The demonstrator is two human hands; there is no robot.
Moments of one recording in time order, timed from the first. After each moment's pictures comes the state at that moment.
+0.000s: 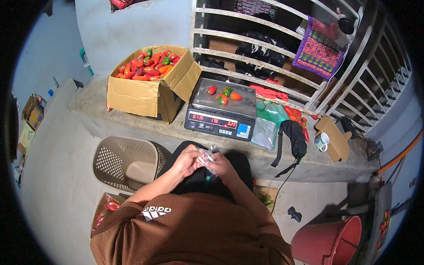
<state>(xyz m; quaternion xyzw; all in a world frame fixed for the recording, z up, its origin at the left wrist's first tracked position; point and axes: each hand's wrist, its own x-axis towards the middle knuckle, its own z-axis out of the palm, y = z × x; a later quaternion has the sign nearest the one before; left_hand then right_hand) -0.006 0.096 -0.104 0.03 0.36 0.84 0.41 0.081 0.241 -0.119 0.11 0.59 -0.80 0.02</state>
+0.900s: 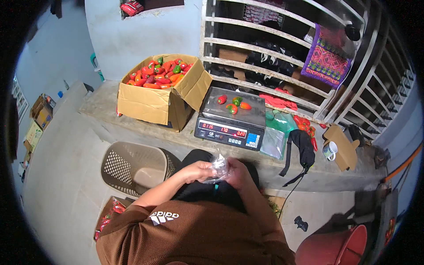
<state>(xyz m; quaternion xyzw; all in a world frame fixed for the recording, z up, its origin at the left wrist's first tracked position) -0.015 0.077 -0.094 0.26 0.52 0.62 0.52 0.069 0.253 -0.103 0.11 0.23 -0.96 0.08</state>
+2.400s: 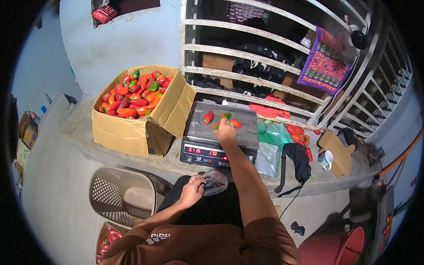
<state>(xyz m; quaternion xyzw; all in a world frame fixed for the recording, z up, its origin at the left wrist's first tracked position) -0.056 0.122 -0.163 0.35 0.82 0.46 0.02 -0.180 0.363 -0.113 0.18 0.96 -0.09 -0.21</state>
